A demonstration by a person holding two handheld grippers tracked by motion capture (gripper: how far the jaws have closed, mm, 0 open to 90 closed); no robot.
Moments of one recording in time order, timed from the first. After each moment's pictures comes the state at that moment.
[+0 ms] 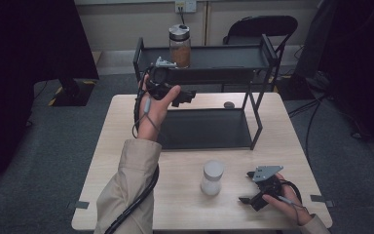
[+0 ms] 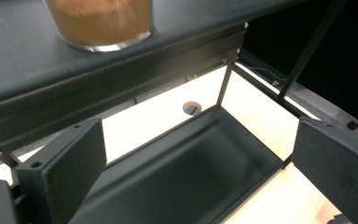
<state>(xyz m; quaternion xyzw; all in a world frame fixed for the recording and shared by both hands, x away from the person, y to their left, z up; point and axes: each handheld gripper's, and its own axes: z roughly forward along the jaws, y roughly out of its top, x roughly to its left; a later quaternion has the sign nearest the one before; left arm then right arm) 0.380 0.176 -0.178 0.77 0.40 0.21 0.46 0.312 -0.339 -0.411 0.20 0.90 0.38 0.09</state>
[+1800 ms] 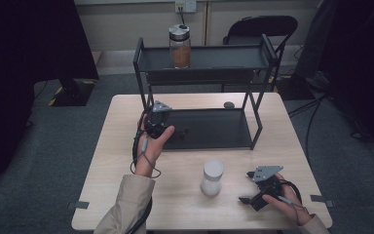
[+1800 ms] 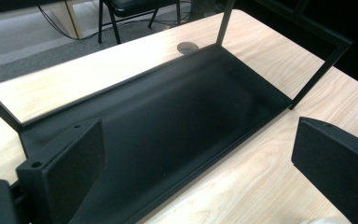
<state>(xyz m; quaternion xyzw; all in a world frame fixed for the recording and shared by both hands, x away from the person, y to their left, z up) 0.355 0.197 -0.277 0.78 0.42 0.17 0.44 0.312 -0.339 -0.411 0.20 0.90 0.38 0.09</state>
